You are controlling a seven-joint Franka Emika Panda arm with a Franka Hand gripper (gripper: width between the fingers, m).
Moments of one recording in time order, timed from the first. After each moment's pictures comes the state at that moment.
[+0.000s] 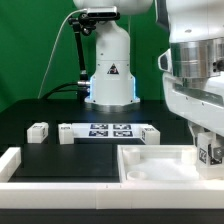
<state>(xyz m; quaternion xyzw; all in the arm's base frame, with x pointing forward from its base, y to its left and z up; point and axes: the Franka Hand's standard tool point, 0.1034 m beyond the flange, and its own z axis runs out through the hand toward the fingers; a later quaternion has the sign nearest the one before) 0.624 0.114 0.067 -0.74 0.67 0.04 0.06</state>
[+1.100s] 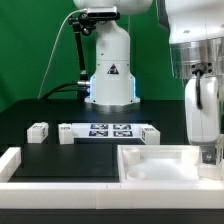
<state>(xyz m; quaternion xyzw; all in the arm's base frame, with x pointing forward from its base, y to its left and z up) 0.625 0.116 0.068 -0.58 0.81 0.06 0.06</state>
